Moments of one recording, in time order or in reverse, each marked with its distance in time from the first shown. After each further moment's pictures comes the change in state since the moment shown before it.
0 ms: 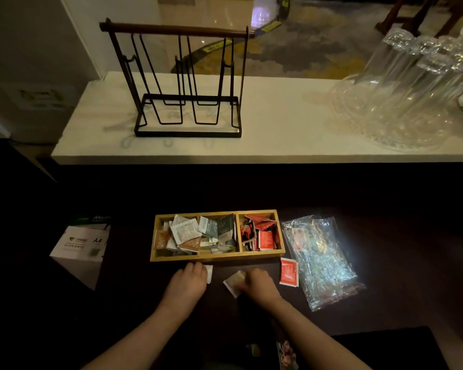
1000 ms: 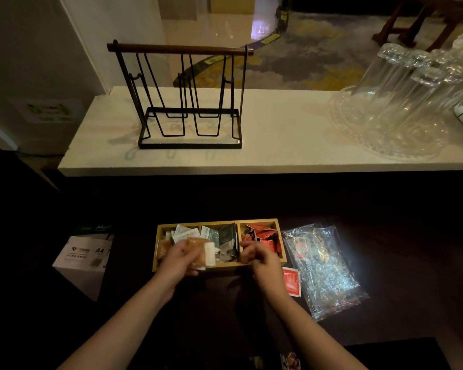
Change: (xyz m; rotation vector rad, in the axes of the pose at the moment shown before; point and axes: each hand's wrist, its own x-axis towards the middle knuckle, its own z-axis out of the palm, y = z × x) left_hand 0.013 -0.035 -0.069 -1.696 0.031 -0.579; right_hand -0.008 -0.034 -0.042 0.779 0.352 -0.151
